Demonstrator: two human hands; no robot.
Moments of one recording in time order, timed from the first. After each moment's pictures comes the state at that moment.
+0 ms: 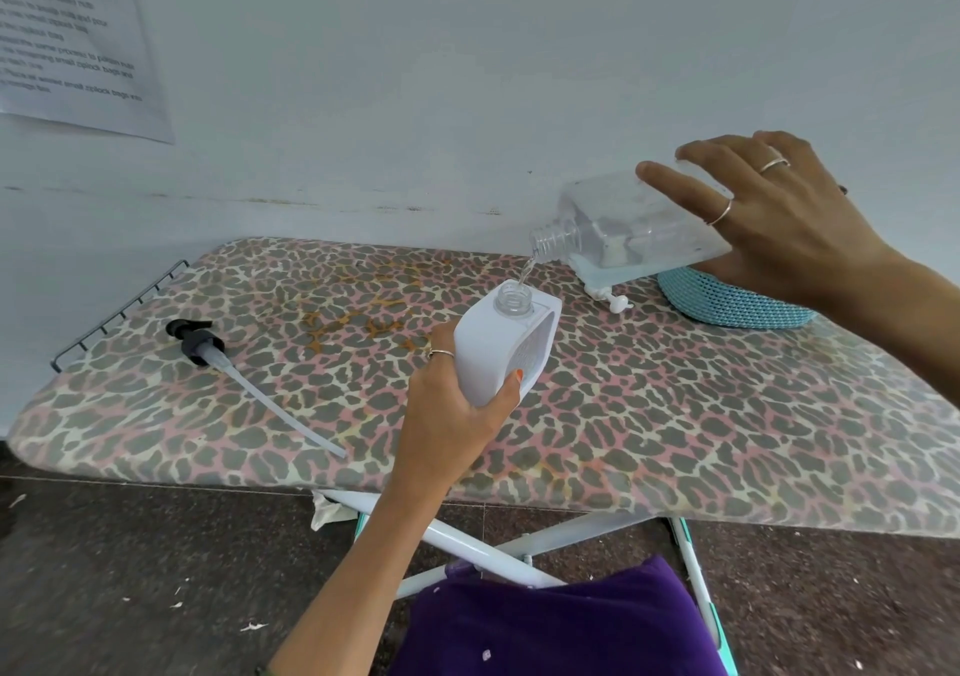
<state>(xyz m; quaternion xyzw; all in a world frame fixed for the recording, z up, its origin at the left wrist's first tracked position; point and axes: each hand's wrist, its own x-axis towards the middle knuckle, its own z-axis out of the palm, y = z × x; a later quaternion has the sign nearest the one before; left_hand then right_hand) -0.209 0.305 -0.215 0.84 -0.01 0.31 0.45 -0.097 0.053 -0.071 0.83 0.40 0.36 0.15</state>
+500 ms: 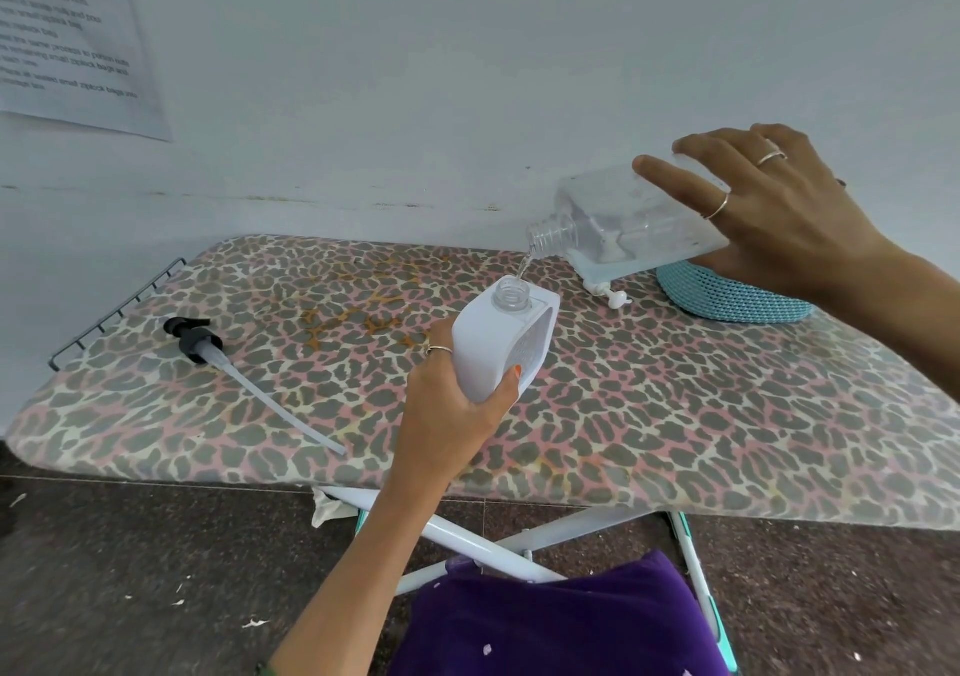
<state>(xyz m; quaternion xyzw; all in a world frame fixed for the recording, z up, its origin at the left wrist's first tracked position) -0.209 0.305 -0.216 0.84 -0.02 0.32 0.45 -0.097 0.053 -0.071 0.83 0.40 0.37 0.15</state>
